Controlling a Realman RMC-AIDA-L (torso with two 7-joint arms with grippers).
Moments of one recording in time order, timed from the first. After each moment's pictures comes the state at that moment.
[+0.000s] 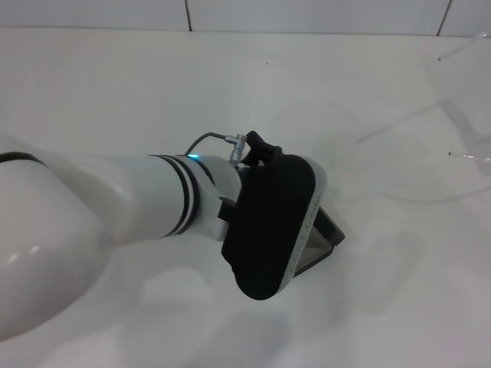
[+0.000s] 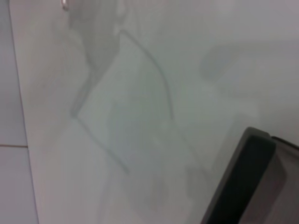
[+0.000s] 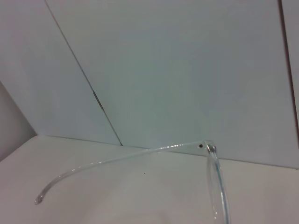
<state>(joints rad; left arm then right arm) -0.30 -2.09 2.11 1.66 2.83 0.93 -1.82 0.45 1.98 -0.41 -1.23 -2.13 -1.70 2.04</state>
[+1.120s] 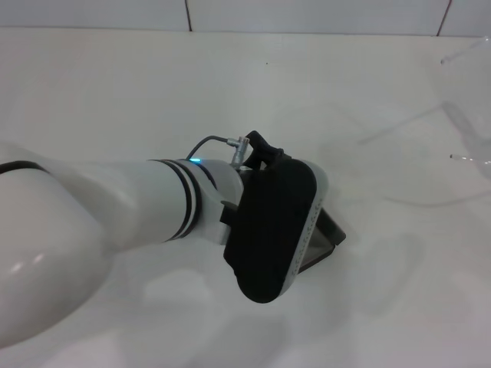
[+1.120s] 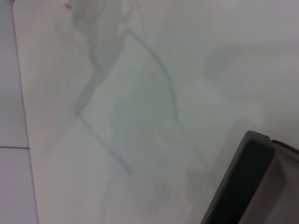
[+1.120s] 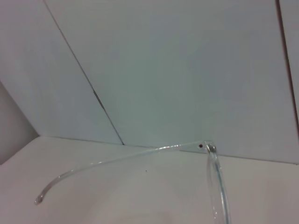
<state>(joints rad) -0.29 -2.09 2.13 1.65 2.83 0.90 -1.82 0.44 1.98 -0.40 -1.22 -2.12 -1.71 2.03</state>
